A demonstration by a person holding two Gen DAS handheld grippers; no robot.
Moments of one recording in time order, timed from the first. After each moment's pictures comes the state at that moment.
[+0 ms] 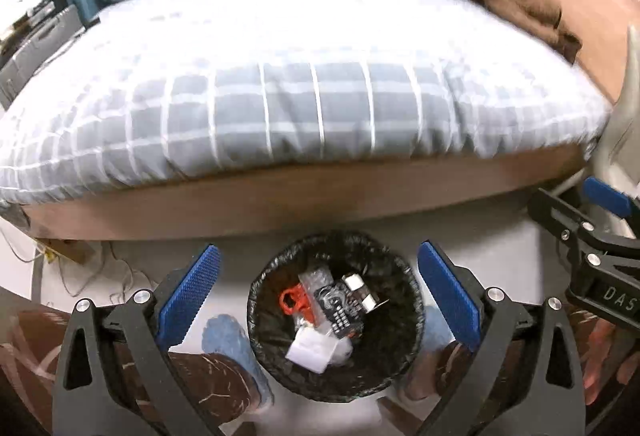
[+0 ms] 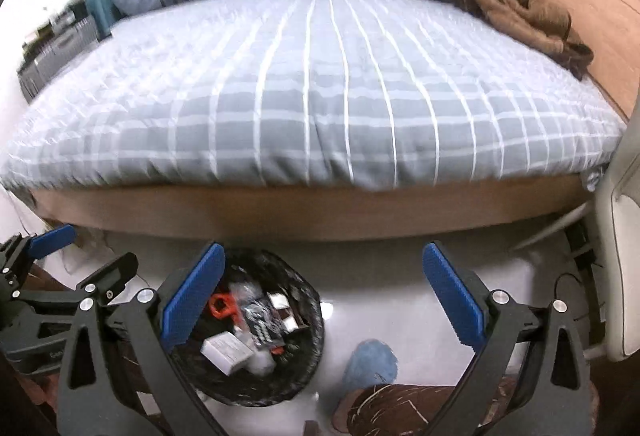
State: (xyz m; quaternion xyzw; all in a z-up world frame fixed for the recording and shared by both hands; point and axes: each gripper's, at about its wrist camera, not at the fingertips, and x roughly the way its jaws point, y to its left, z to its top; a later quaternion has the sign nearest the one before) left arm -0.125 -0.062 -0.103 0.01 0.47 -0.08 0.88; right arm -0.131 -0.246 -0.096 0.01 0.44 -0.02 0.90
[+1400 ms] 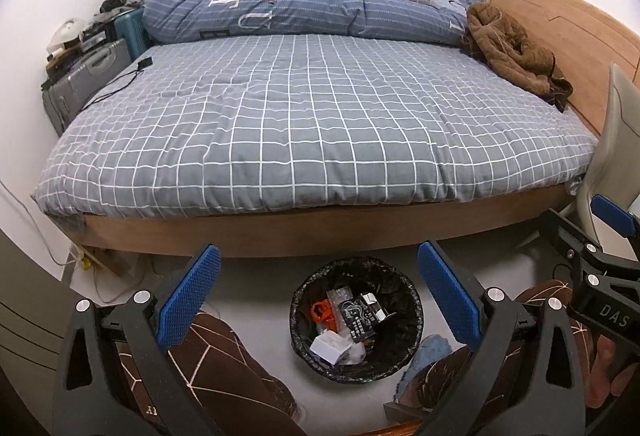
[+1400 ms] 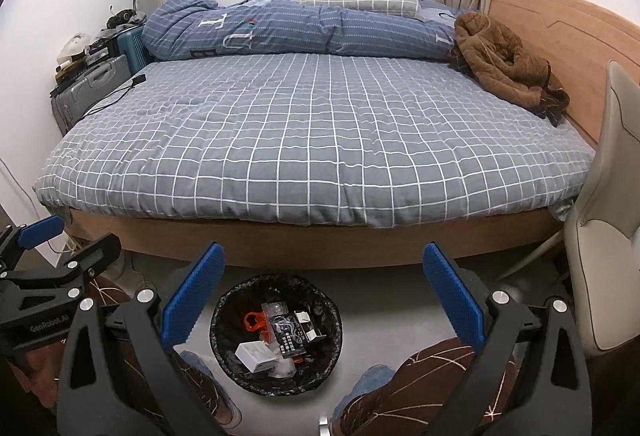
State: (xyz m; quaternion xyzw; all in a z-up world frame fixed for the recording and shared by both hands) left arm -0.207 -0.017 0.010 0.01 0.40 -0.04 0.91; right arm -0.220 -0.211 0.013 0.00 0.37 -0.01 0.93
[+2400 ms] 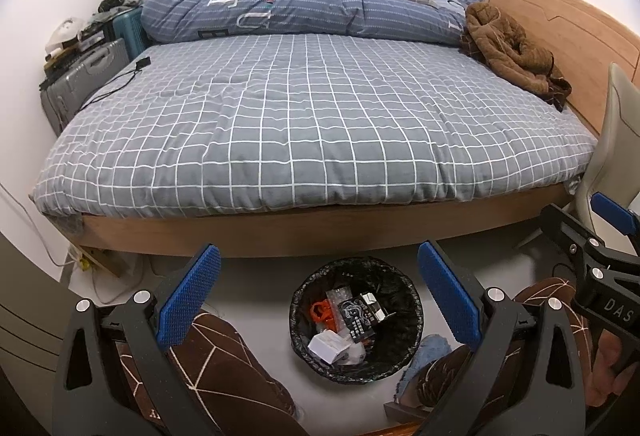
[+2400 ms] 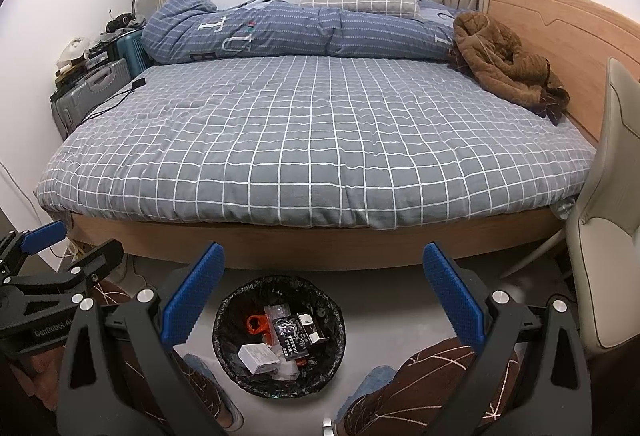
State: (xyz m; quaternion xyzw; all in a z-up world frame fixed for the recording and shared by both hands) left arm -0.207 -0.015 0.008 0.01 0.40 -0.04 0.91; right arm -0.221 -0.209 0.010 0.00 0.36 -0.01 0.93
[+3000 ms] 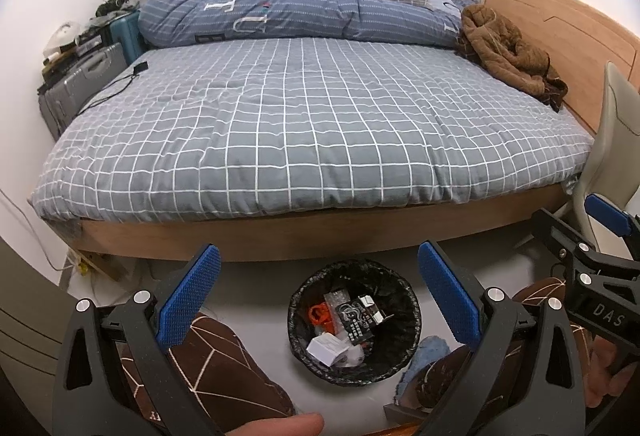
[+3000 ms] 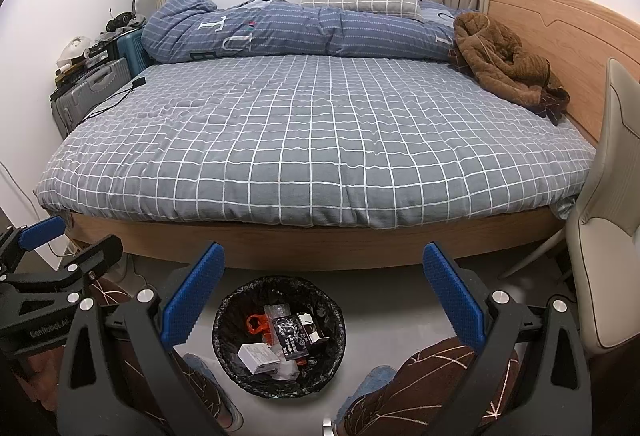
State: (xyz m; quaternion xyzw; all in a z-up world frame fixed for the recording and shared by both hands) left arm -0.208 -0.017 0.011 0.01 0.40 -0.05 0.92; right arm -0.222 -0.209 0.014 0.00 0.37 -0.01 0.93
